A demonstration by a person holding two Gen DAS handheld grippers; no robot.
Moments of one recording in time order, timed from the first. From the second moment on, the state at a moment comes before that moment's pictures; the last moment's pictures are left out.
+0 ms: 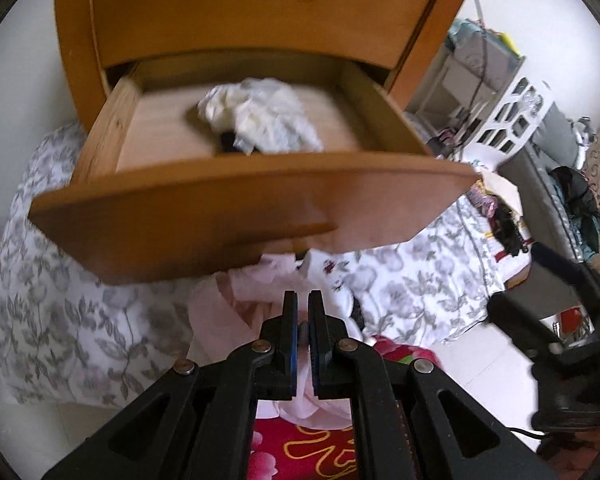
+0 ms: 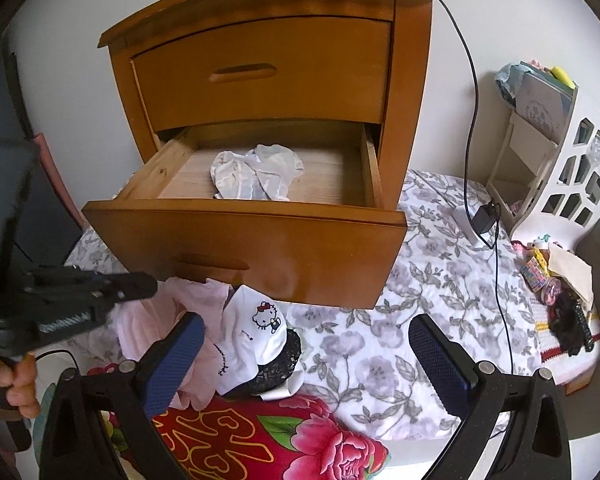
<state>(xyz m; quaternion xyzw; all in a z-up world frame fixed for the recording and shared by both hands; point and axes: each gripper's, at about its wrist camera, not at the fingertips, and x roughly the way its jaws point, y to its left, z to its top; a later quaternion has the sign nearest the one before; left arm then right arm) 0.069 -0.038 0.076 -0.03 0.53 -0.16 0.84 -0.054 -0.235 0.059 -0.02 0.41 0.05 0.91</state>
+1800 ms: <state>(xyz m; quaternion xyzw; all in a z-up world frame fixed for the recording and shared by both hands) 0.065 -0.010 0.081 -0.01 0.50 -0.07 0.86 -0.060 -0.222 0.073 -0.04 0.38 0.05 0.92</state>
